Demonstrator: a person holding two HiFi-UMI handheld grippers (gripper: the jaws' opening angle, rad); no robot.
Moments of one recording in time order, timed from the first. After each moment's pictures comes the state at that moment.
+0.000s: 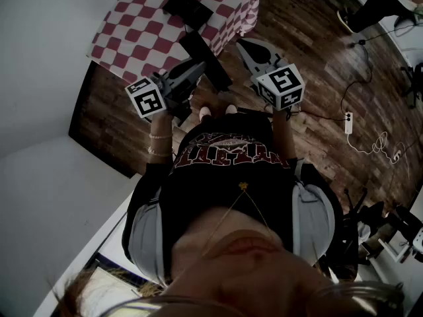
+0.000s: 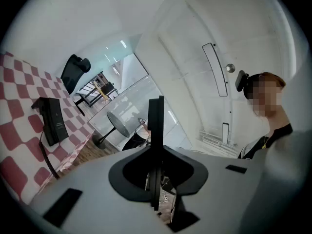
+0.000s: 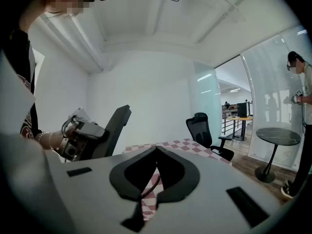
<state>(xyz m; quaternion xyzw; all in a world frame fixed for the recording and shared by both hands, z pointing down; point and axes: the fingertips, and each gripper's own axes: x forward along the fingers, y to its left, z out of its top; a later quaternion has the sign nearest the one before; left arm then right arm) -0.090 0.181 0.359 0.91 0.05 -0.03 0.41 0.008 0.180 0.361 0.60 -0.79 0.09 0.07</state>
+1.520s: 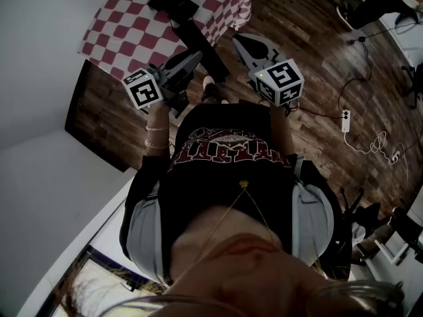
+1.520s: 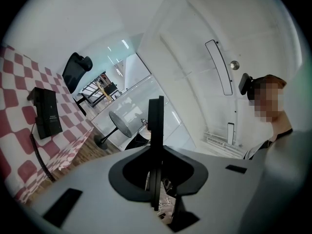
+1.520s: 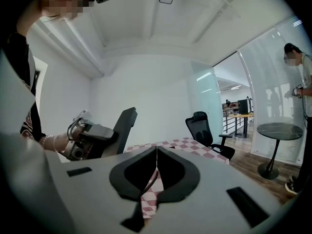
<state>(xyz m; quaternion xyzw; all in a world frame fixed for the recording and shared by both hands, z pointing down) -0.032 0.195 0.372 0.91 0.02 -0.03 0.42 0.057 0.206 0.374 0.58 -0.80 0.10 0.05</state>
